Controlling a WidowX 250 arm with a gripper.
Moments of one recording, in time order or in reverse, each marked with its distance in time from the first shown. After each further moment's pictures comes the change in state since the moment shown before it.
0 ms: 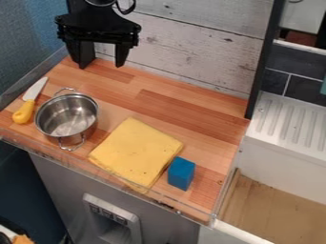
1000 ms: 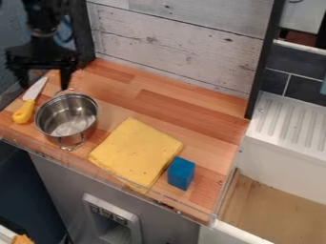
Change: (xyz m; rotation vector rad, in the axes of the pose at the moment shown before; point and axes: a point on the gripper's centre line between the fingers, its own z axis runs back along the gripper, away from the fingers) arm 0.000 0.094 -0.087 0.116 0.158 0.162
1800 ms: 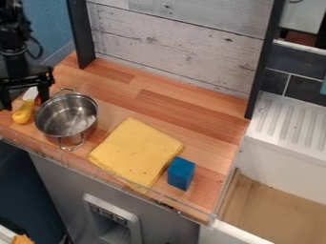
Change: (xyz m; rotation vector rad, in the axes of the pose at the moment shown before) arm 0.006 0.029 -0.056 -0.072 0.157 0.121
